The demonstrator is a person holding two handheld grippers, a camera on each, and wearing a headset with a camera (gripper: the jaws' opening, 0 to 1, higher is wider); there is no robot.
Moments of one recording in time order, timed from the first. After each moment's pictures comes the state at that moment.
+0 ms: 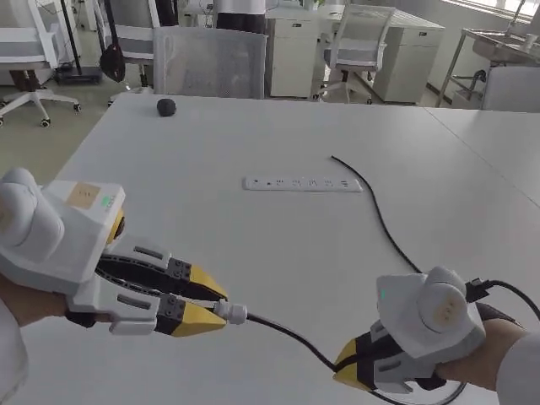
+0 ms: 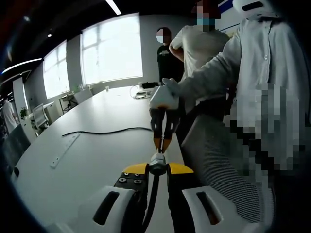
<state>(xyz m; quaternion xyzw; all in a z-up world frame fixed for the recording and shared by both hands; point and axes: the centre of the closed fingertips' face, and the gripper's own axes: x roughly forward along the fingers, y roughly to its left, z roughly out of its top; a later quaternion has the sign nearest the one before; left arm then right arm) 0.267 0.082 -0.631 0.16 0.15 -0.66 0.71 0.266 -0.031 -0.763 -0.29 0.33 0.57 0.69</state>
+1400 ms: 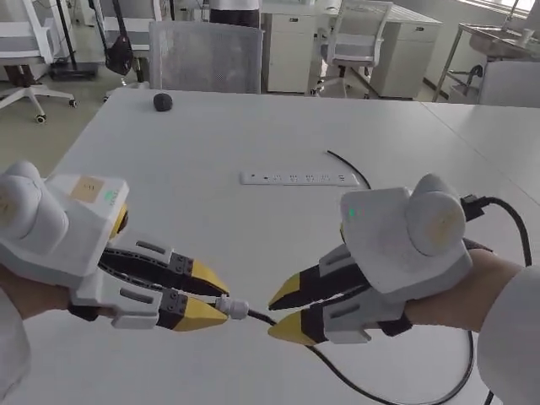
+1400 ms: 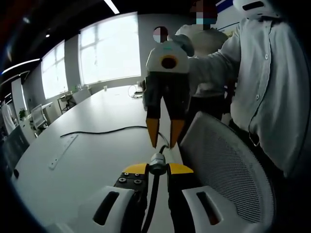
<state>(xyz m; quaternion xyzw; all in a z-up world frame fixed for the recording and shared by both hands) 0.264 0.077 -0.633 0.17 0.15 -0.67 0.71 0.254 0.060 -0.647 -0.27 0.23 0.63 0.69</state>
